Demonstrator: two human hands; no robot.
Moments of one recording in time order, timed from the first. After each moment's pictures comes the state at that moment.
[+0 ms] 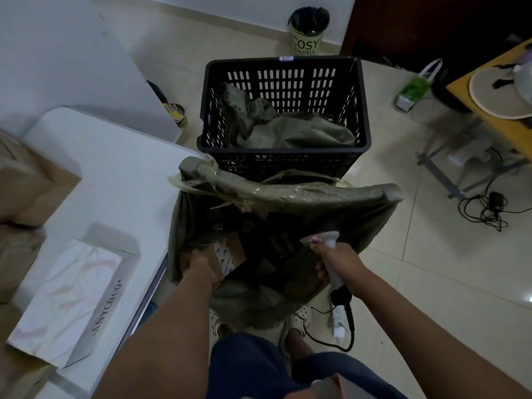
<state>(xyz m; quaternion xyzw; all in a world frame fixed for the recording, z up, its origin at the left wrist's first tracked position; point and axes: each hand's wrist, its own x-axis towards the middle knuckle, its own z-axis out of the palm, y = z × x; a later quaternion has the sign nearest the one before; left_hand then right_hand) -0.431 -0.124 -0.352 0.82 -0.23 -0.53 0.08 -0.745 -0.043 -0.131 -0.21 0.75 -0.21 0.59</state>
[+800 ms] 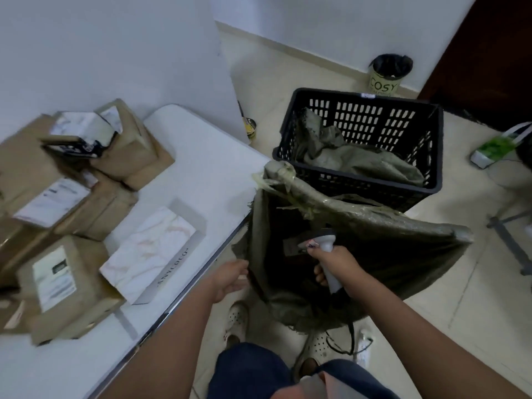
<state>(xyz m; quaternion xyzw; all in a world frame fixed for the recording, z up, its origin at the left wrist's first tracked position) -0.391 -0.046 -0.175 0.72 -0.19 -0.65 0.15 -0.650 -0.074 -0.108 -0.34 0.68 -0.16 0.64</state>
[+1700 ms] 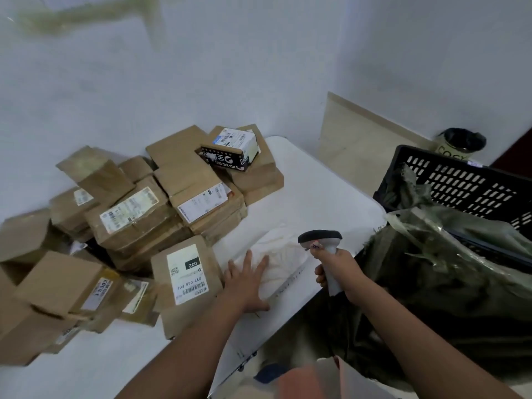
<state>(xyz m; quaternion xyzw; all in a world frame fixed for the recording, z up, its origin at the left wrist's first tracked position) -0.138 -0.008 -0.149 0.72 -0.61 -0.29 -0.17 -0.353 -0.077 -0.060 -0.40 0.63 -0.21 0.64</state>
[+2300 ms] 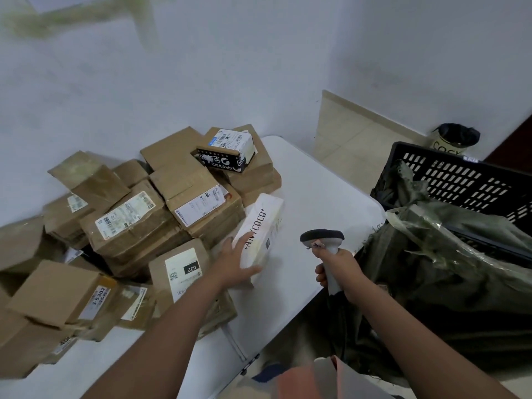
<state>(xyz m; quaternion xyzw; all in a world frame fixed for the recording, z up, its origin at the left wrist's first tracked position) -0.090 -0.038 -0.122 0.75 -0.55 -0.35 0.07 -0.350 -0.076 -0.059 -0.37 0.63 -0.23 0.64</state>
